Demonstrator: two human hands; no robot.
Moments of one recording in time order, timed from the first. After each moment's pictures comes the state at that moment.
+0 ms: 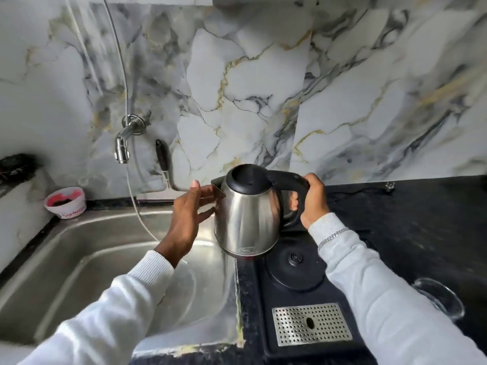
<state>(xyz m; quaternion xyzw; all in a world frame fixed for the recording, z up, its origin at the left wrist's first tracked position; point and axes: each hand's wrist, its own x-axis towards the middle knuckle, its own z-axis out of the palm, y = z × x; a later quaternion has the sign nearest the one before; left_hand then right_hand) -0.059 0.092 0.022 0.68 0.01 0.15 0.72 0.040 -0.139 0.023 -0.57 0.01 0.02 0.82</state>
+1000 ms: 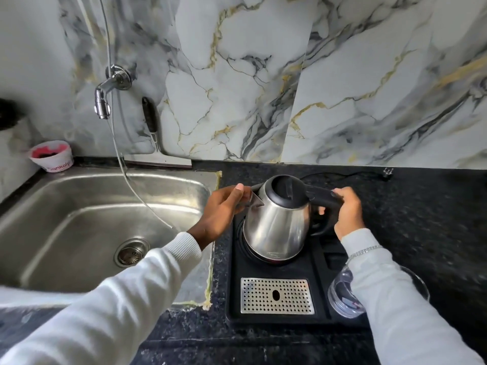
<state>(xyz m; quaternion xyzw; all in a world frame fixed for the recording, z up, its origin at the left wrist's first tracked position) -0.052 -0.017 -0.020 0.70 0.05 0.05 0.71 0.043 -0.267 -0.040 -0.61 0.05 0.02 0.79</state>
